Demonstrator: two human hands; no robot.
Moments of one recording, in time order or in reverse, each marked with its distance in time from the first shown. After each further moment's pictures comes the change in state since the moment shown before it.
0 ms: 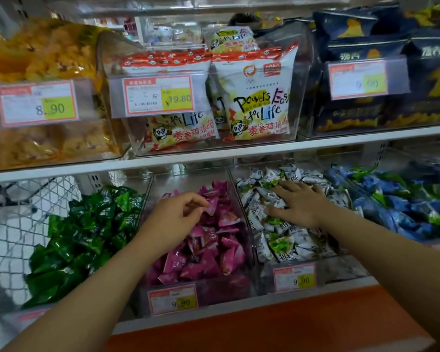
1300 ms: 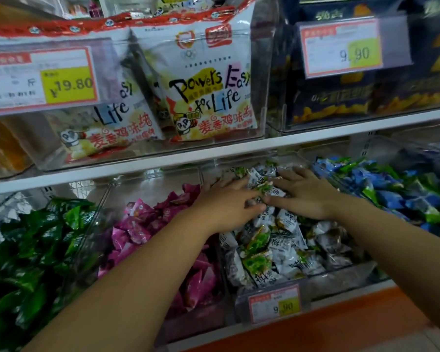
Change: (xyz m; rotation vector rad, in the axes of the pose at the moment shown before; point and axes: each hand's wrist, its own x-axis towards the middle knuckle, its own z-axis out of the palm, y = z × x) left_hand 0.103 0.069 0.092 0.593 -0.472 0.171; right_hand 0.022 0.054 -0.006 0.086 -0.038 0.029
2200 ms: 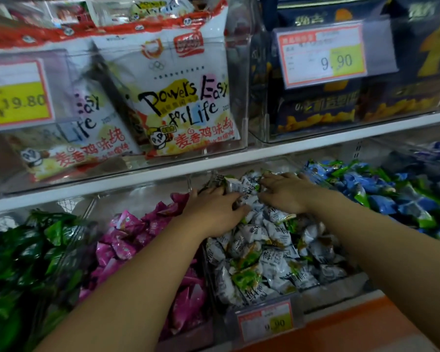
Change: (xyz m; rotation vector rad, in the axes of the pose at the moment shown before) left_hand 0.025 -0.006 0.009 0.065 -0.019 -0.141; right_hand 0.031 0.007 -0.007 -0.006 -0.019 0.009
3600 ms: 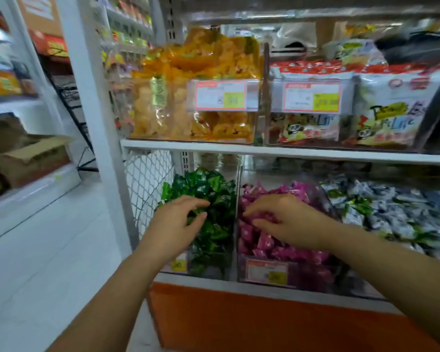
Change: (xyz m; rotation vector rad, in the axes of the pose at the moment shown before) left_hand -0.294 -0.183 0.040 -0.421 0.634 -0.261; right_hand -0.123 -0.260 -0.001 0.187 0.140 -0.754
